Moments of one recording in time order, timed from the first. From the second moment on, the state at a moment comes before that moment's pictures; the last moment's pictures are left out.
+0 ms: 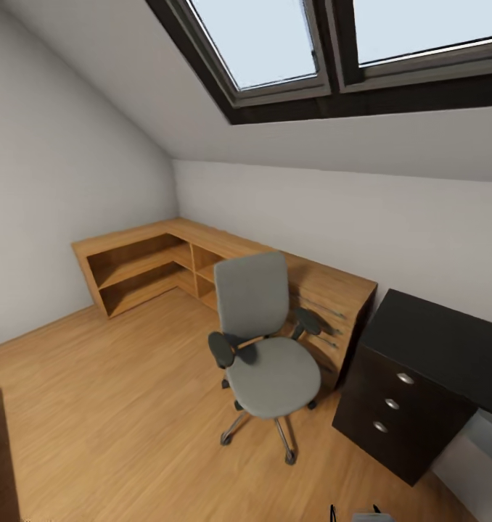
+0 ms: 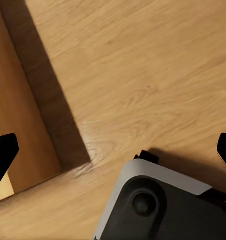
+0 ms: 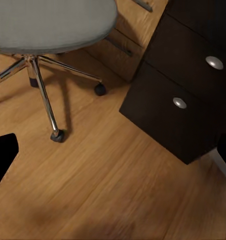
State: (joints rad) left arm 0.00 0.05 -0.42 -0.38 0.66 -0.33 0.39; right arm -0.34 0.03 0.73 0.01 -0.46 -0.77 -0.41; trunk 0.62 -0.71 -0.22
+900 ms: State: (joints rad) left arm 0.00 0.05 -0.41 -0.38 0.66 -0.32 0.37; right arm -0.34 0.04 0.72 0.00 -0.46 -0.78 -0.41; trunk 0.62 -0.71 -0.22
